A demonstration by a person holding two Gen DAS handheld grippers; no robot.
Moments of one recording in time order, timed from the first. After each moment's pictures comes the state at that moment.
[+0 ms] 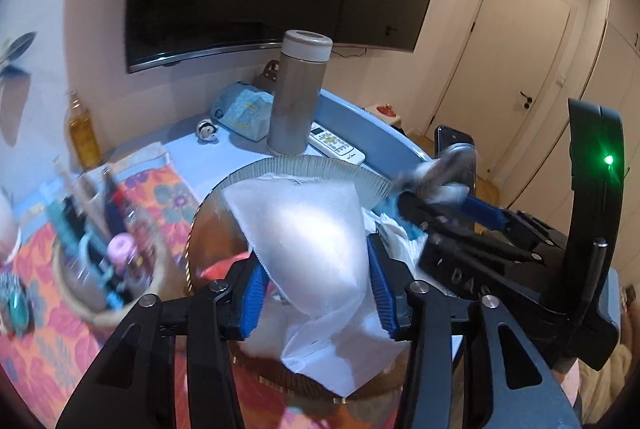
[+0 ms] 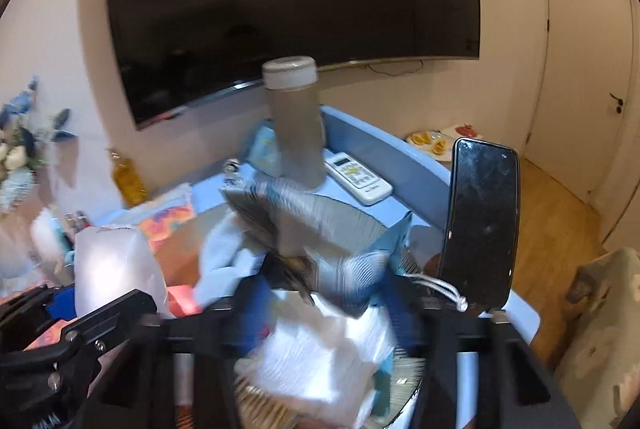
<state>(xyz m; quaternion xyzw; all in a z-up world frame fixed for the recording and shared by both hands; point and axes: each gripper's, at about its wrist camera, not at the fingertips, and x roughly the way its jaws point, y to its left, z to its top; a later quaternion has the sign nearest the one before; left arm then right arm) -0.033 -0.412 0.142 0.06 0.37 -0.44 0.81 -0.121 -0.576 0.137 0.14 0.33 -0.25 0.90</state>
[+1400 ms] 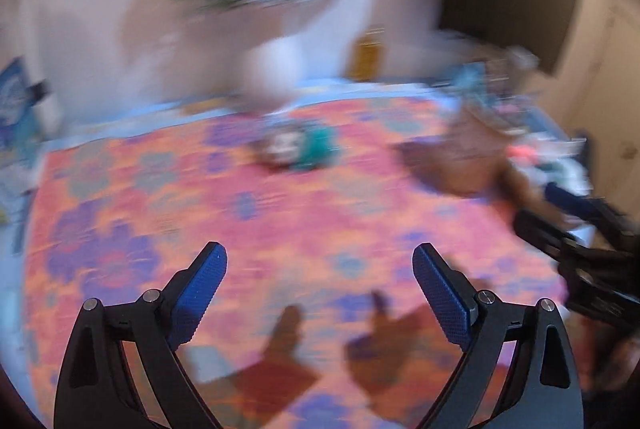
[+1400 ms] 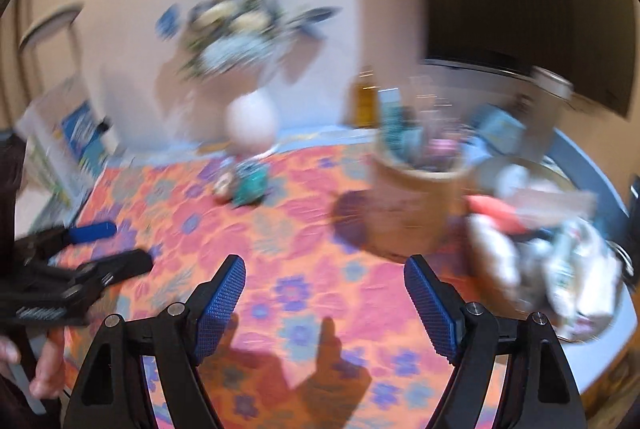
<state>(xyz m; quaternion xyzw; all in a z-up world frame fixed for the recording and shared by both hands) -0.029 -0.086 0.101 0.04 0.41 -0.18 0.89 -0.107 -0.295 0.125 0.04 0.36 0.02 0.93</state>
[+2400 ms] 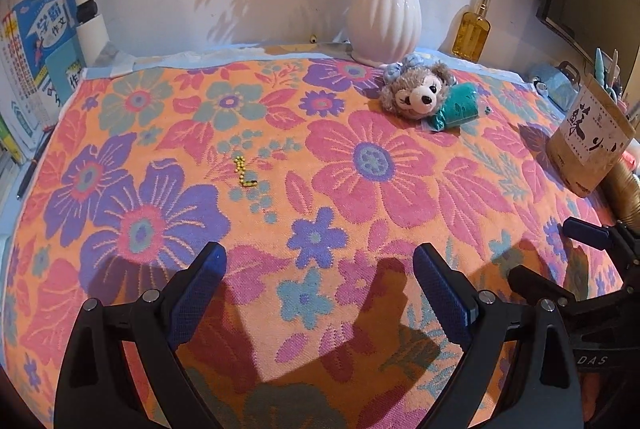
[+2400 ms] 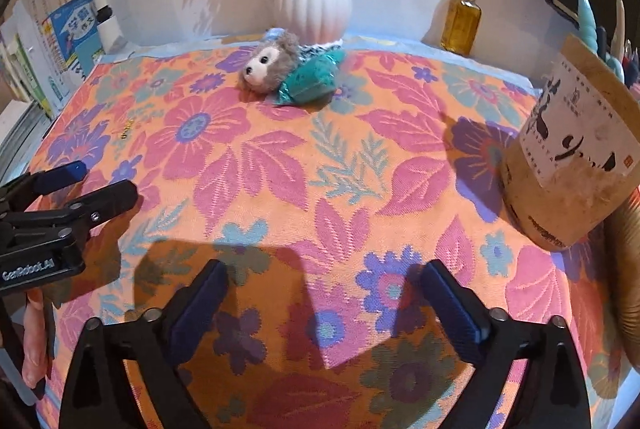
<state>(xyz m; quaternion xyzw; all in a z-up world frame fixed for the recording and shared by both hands) 0.011 -0.039 0.022 0.01 0.44 -0.10 0.90 -0.031 -0.228 0.016 -0.01 0.46 0.05 0.89</state>
